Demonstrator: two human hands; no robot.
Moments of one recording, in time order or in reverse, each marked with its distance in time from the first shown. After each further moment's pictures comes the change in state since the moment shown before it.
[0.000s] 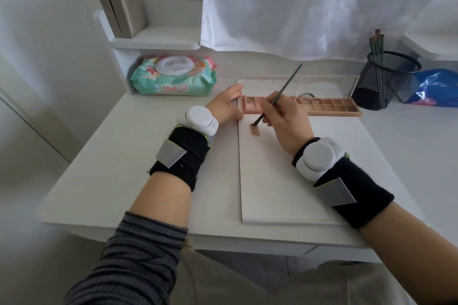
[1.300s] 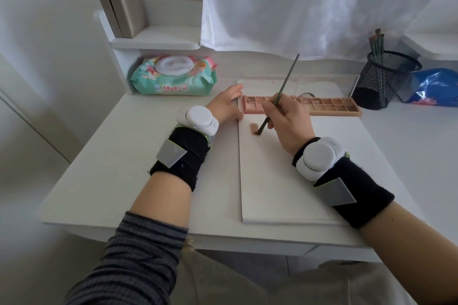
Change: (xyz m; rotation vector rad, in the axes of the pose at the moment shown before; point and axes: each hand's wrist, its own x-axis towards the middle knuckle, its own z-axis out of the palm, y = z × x) left_hand 0.002 -0.003 -0.001 -0.007 0.006 -0.003; right_hand -0.003 -0.003 -0.002 0.010 0.036 0.019
